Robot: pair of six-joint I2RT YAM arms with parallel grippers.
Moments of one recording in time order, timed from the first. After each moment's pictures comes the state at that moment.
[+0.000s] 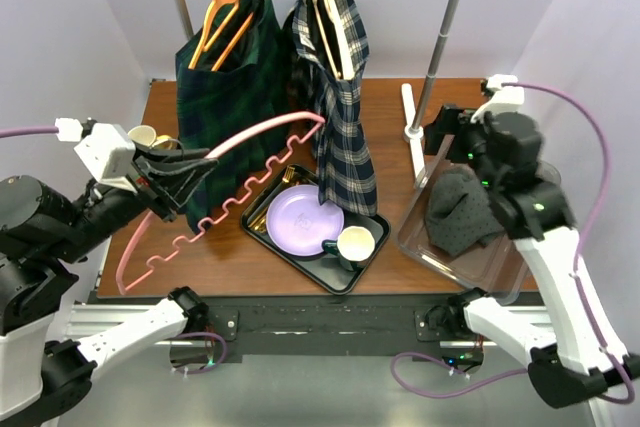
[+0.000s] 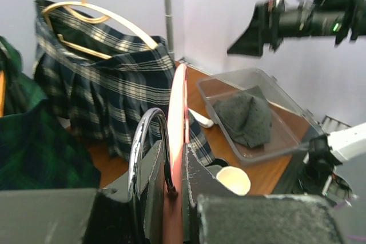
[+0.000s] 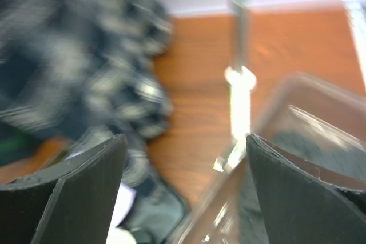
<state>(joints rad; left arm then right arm) -0.70 0.77 1.67 -0.79 0.12 -0.03 0.33 0.95 1.31 -0.64 0.20 0.25</state>
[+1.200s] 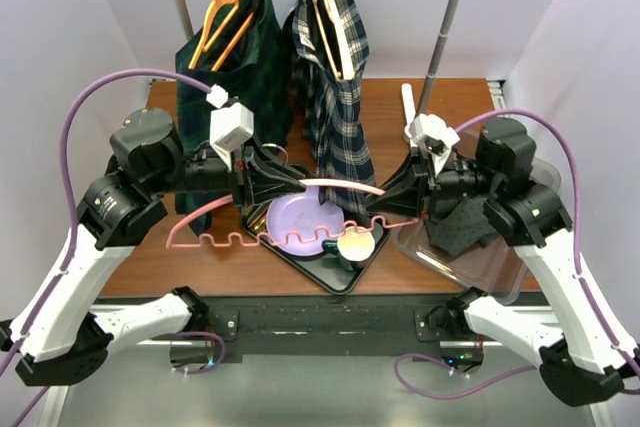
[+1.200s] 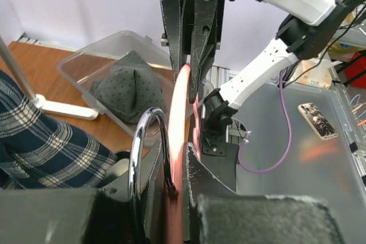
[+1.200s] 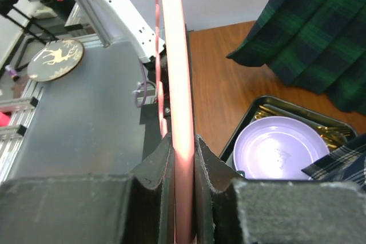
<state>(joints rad) -0.70 1.02 1.55 -0.60 0.73 -0.10 0.47 0.95 1.32 -0.59 -1.06 0.00</state>
